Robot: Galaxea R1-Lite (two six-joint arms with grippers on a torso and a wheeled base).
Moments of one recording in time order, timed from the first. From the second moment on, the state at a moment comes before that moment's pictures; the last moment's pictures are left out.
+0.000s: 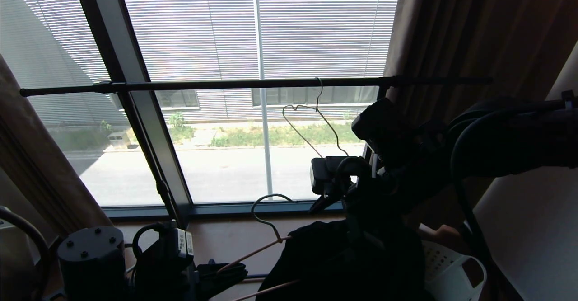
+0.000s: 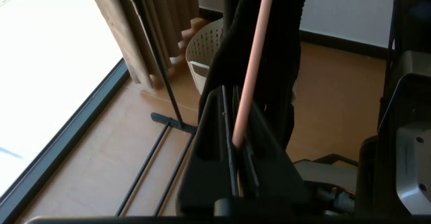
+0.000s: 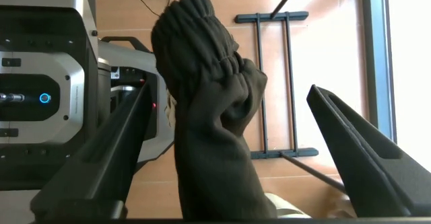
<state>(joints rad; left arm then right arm) -0.42 1.91 0.00 -1.57 -0.68 0.29 0.67 1.92 -1.47 0.61 0.51 -0.71</state>
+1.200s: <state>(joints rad) -0.42 1.91 0.00 -1.57 -0.68 0.28 0.67 1.91 -1.46 0.62 0.51 -0.71</state>
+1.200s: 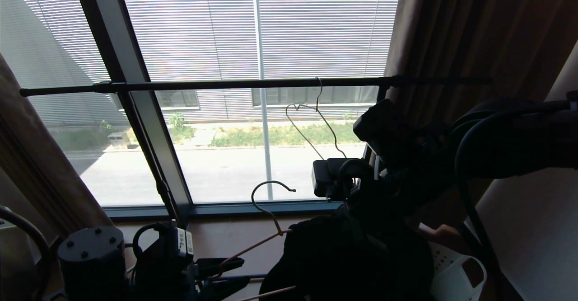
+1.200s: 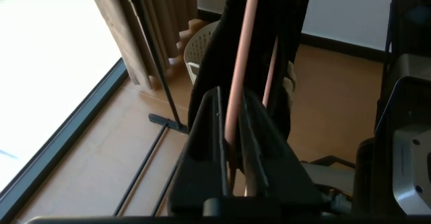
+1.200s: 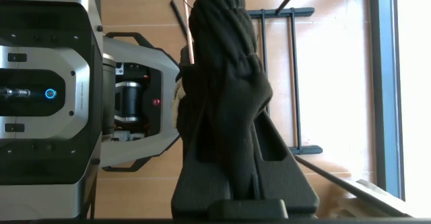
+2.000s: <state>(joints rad) -0.32 1.82 -0.04 -1.57 -0.67 0.08 0.64 1.88 -1.41 0.61 0.48 -0.58</state>
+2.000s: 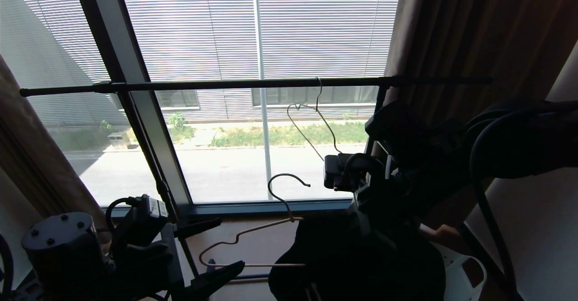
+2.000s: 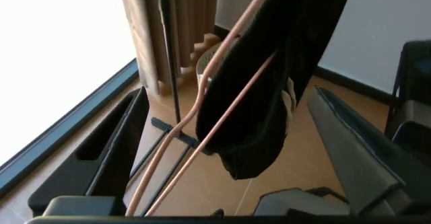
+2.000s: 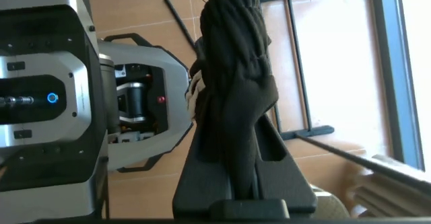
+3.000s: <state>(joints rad) -0.24 1.86 -0.01 -1.49 -0.67 -0.48 0.46 1.56 -0.94 -0.03 0.69 -0.32</state>
